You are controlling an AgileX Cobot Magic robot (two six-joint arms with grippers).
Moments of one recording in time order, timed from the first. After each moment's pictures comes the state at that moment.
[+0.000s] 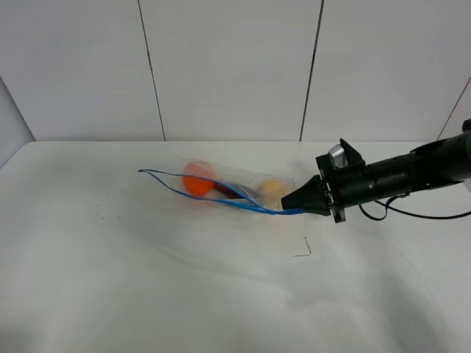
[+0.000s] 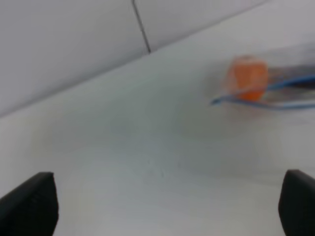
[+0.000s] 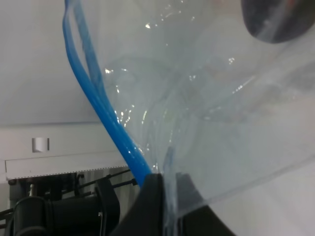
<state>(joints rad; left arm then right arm) -0.06 0.72 -1.00 -0.08 0.83 0.44 -0.02 2.00 -1.00 1.38 1.20 -1.04</state>
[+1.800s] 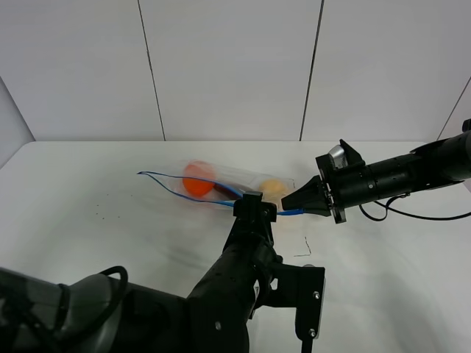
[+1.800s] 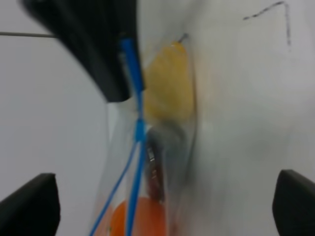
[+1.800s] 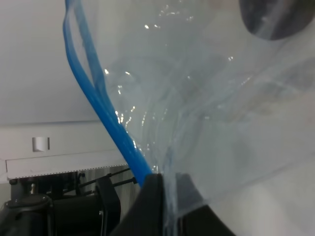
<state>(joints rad) -1.30 1.88 -0.89 1.73 0.65 -0.89 -0.02 2.00 -1.00 1.38 1.20 -1.03</state>
